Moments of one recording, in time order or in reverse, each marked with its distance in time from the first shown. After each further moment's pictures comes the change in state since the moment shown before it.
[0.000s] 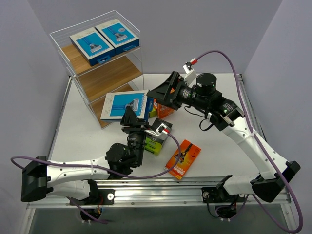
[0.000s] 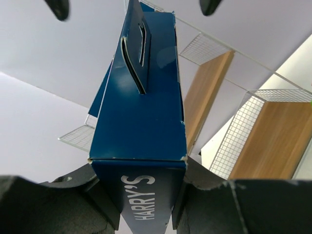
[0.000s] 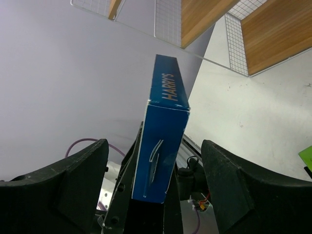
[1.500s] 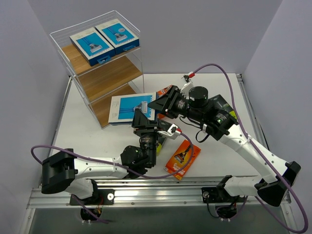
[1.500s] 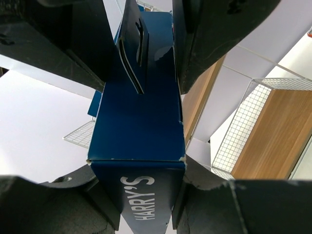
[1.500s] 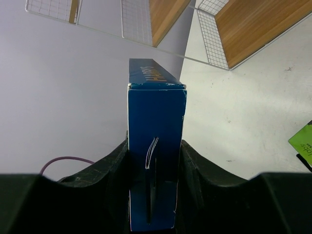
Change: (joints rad) left arm -0.026 0.260 0.057 0.357 -0.093 0.247; right arm 0.098 -0.063 -0.192 0.072 0.181 0.071
